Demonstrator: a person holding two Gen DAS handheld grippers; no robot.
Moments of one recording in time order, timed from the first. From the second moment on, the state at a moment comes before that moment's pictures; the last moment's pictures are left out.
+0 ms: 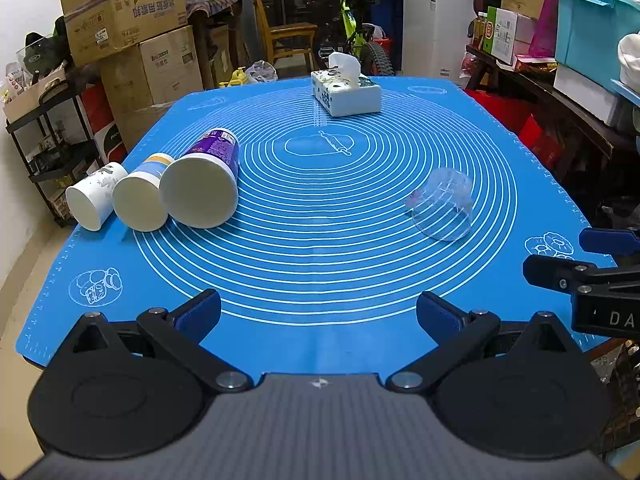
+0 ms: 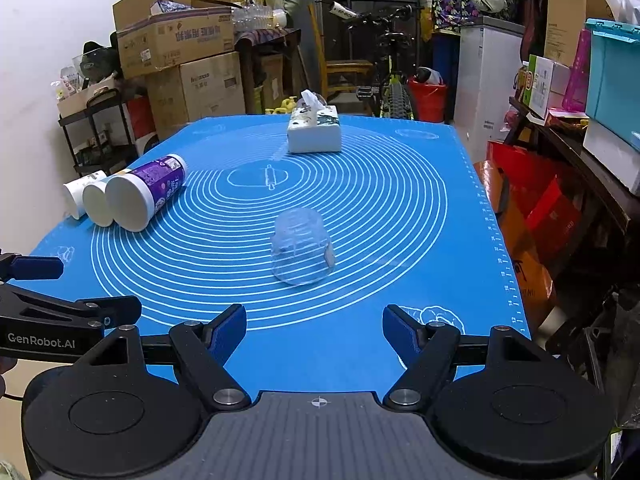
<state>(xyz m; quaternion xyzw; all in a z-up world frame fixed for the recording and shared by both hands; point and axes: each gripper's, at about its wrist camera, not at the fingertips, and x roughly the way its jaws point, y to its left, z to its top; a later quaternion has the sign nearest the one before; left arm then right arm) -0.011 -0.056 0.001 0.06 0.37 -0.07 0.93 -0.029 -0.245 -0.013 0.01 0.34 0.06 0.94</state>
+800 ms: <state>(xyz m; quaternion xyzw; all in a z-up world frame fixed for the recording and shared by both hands) -0.011 -0.056 -0.002 0.06 0.37 -0.07 0.92 -0.027 -0.247 -0.017 0.01 0.34 0.06 0.94</state>
